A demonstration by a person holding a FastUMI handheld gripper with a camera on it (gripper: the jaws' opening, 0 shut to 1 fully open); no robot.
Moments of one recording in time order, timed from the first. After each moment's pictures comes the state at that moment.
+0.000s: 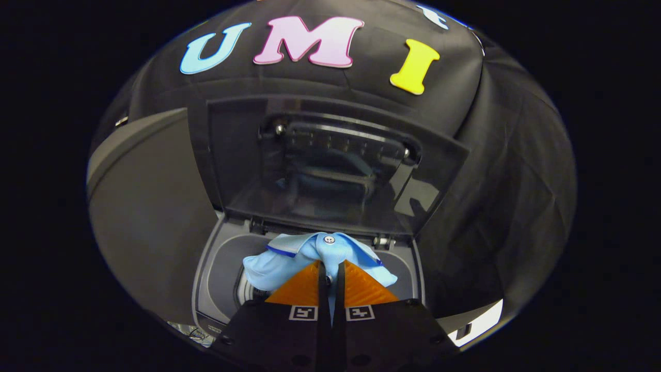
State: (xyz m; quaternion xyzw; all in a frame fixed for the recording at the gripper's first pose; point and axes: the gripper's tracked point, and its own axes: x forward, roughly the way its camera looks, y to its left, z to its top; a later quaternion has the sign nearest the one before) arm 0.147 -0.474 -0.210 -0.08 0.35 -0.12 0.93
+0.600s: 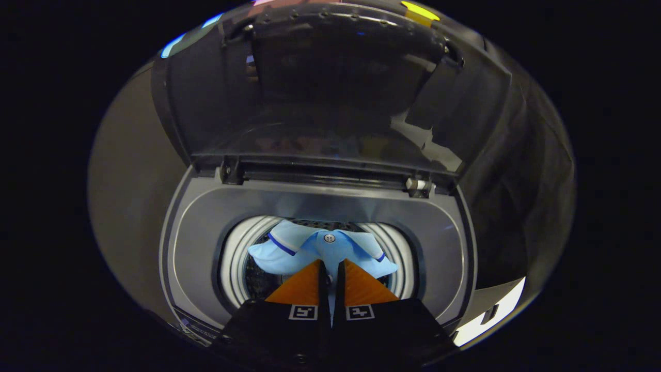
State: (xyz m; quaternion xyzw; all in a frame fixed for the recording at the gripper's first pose) arm 0.139 -0.487 -0.322 -0.02 0.45 -0.13 0.88
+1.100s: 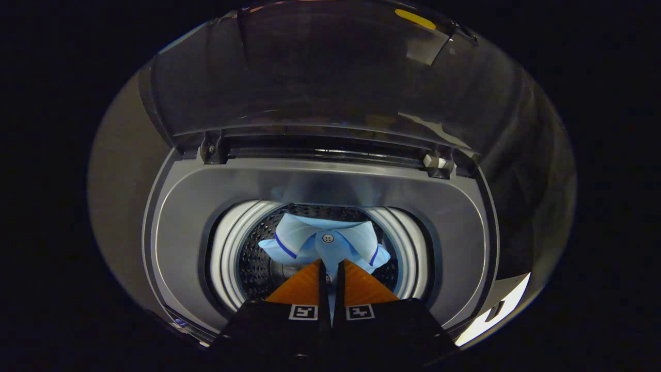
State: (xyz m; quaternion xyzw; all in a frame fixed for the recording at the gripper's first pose) arm 0.131 -0.490 -0.352 -0.03 0.50 -0.12 0.86
